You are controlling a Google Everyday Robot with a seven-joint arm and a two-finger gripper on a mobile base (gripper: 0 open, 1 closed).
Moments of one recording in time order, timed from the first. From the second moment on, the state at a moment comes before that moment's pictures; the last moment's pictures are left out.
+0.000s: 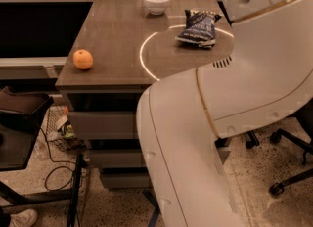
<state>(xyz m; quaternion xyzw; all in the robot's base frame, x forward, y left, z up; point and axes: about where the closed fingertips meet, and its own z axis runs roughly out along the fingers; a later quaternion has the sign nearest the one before) 0.729 -0.121 1.263 -0.14 0.80 -0.30 0.51</state>
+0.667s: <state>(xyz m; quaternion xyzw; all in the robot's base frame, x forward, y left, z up) 0.692 -0.120 1.266 -0.06 0.85 -0.21 0.49</state>
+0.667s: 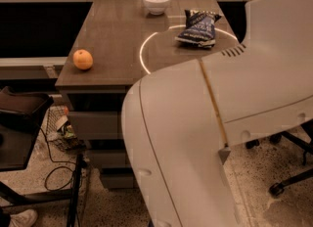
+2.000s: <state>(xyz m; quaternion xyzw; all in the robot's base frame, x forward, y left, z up) 0.694 -0.114 1.271 -0.01 0.85 -0.07 0.52</state>
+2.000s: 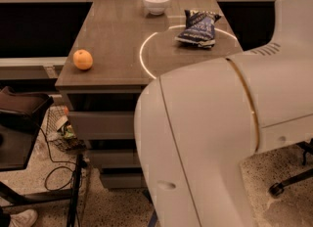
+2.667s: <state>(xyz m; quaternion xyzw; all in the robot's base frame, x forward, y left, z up) 0.783 -0.132 1.223 0.03 0.79 0.19 0.59</state>
